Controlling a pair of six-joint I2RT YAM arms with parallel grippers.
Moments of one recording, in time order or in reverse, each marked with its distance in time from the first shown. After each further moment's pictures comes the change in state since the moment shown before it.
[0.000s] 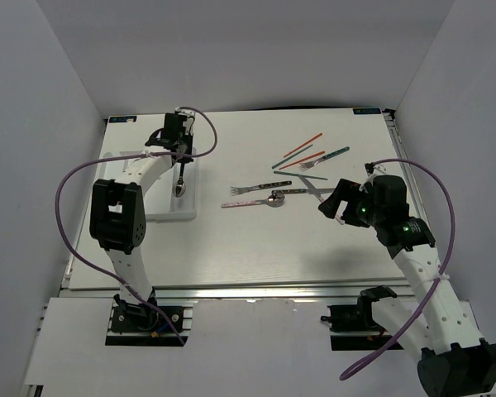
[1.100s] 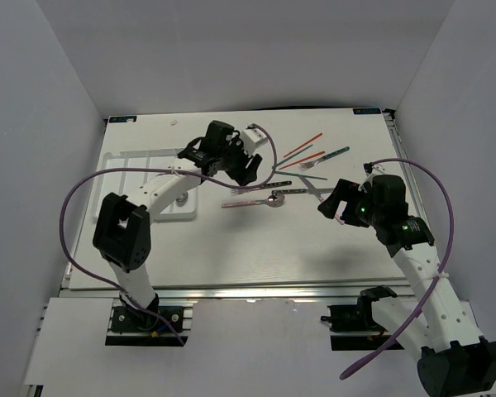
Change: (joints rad) left arm -0.320 -0.147 -0.061 0.024 0.494 0.257; right arm 0.000 0.013 0.000 0.000 -0.008 -0.008
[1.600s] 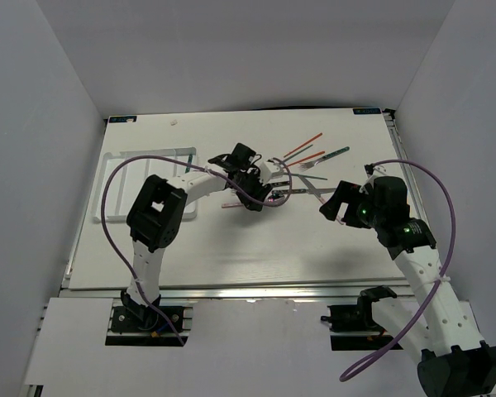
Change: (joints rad) left arm -0.072 0.315 0.074 -0.131 0.100 0.129; right arm 0.000 -0.023 0.000 -0.021 0.016 -0.021
